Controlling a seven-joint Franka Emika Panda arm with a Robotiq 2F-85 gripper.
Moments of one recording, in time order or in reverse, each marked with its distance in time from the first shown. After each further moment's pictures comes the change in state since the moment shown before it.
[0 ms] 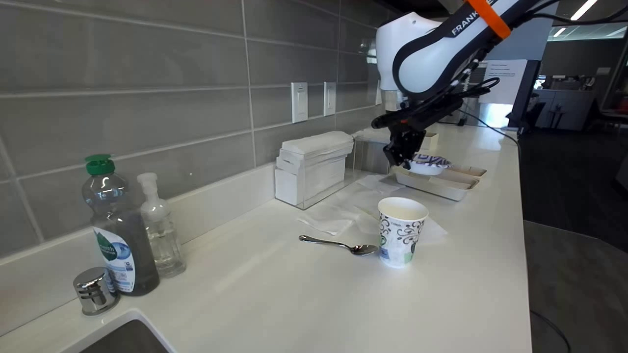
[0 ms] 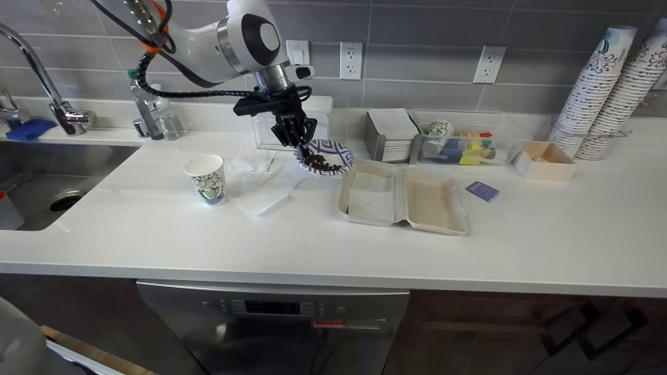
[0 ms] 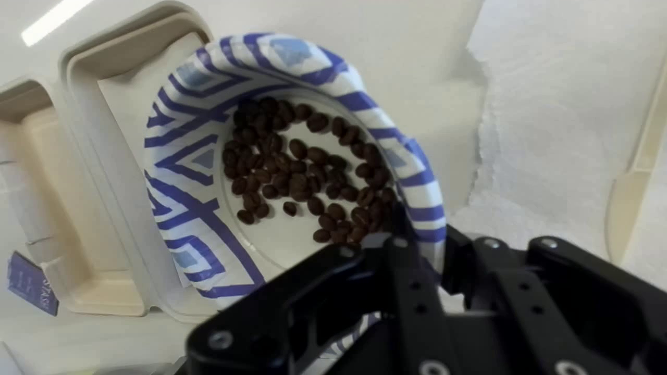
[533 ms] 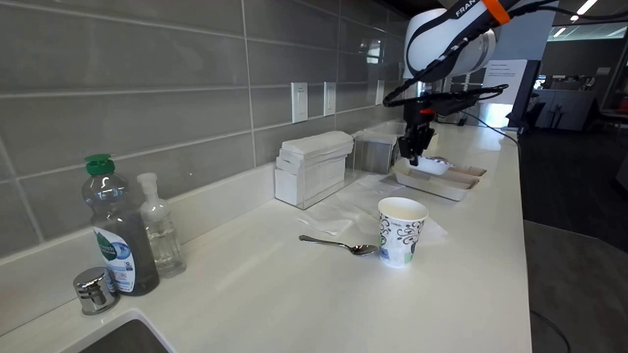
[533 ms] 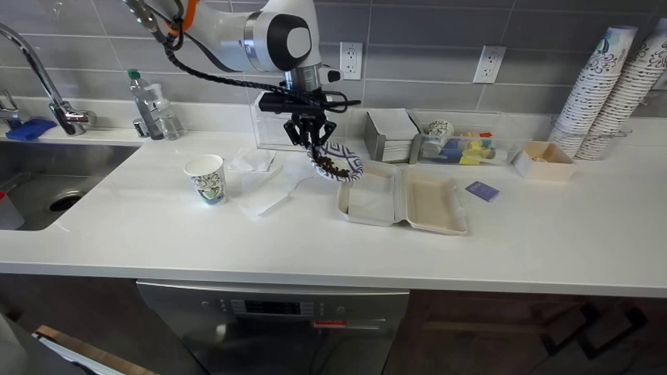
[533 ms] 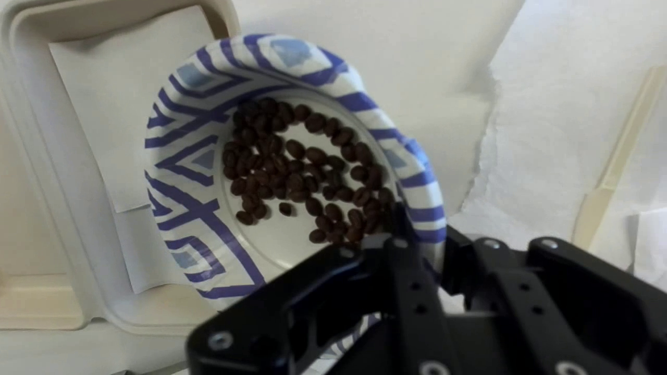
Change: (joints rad) arm -0.134 -0.017 0.010 0.007 0.283 0.020 -0.435
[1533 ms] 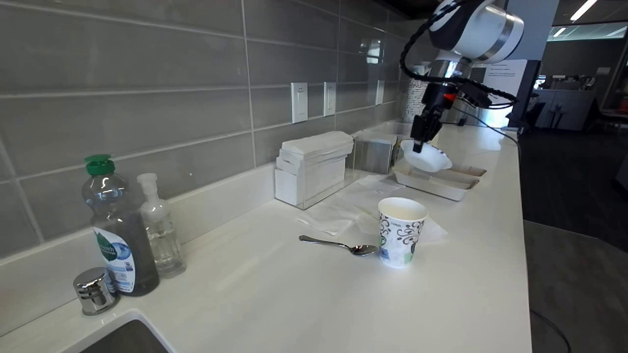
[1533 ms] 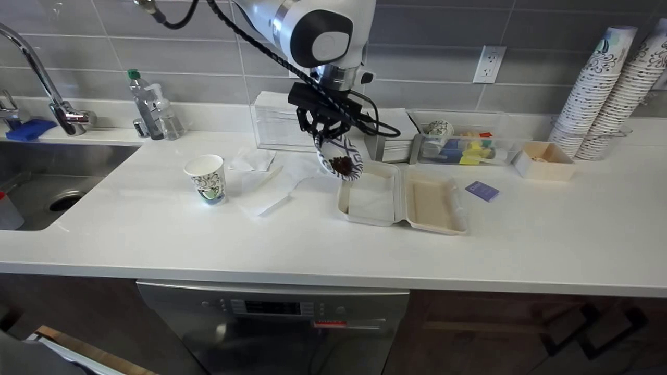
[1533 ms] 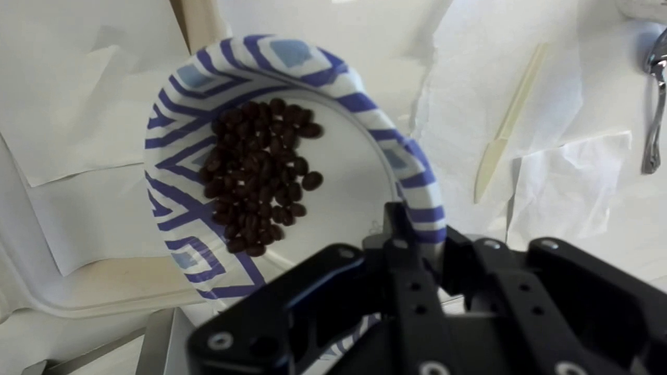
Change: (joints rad) arm -0.148 -0.024 -0.001 0.039 0.450 -0.083 -0.472
